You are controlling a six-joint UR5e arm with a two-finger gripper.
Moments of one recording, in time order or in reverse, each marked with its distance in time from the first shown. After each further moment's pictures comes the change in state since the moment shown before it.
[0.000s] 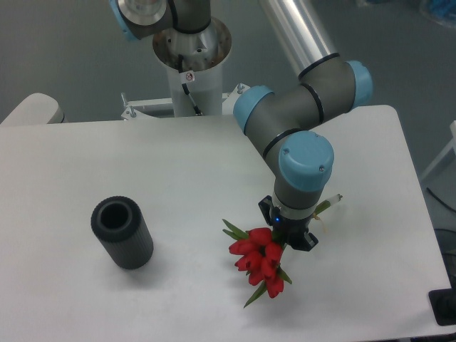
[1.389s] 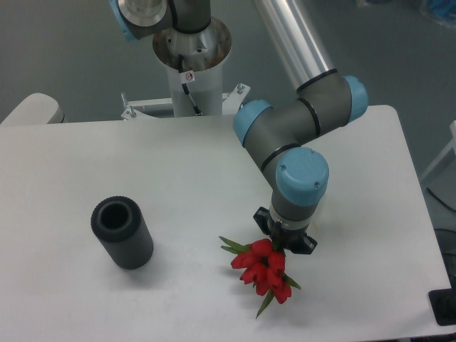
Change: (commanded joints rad) arm -0.006 -0.061 -0.005 0.048 0.020 -0.313
